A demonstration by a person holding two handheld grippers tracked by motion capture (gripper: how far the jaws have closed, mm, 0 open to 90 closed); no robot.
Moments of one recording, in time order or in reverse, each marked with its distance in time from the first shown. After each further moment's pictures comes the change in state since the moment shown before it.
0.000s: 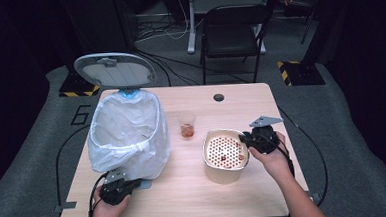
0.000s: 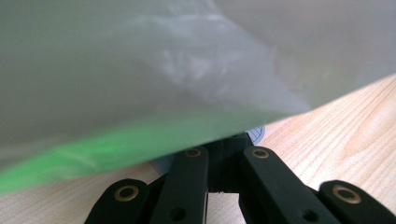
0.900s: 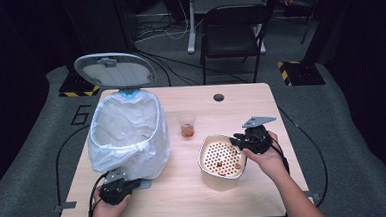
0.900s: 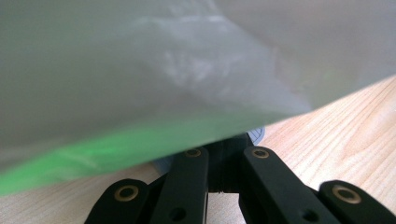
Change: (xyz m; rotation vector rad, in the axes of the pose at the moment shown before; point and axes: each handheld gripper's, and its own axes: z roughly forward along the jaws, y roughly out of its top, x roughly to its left) left arm 0.000 0.000 0.000 -0.005 -0.003 -0.005; right arm 0.009 0.008 0.011 0.009 0.121 -0.045
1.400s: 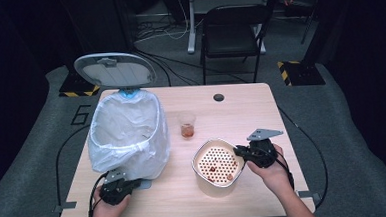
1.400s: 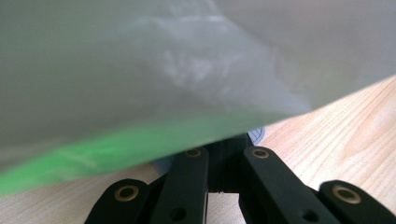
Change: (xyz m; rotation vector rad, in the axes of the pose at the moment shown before) left arm 0.000 0.000 0.000 0.001 0.000 0.002; right arm 0.024 -0.024 -0.022 -0.022 0.012 0.033
